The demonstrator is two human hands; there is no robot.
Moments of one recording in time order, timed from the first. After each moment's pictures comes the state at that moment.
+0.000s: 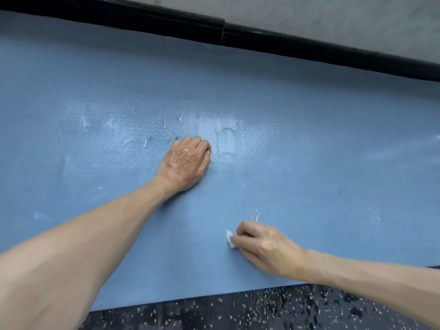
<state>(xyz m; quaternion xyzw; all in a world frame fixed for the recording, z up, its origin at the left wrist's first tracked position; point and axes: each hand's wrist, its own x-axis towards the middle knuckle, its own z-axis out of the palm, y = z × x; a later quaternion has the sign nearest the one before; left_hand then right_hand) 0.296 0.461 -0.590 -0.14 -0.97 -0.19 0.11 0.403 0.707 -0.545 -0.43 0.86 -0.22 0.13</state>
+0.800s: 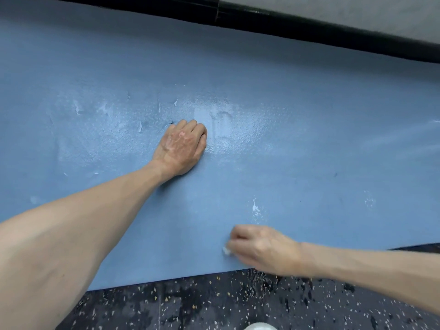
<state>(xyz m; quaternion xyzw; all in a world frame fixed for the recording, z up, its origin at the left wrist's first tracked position) 0.296 0.462 -0.590 -0.15 -0.97 -0.18 0.10 0.428 0.710 -0.543 -0.47 0.83 -0.21 0.21</state>
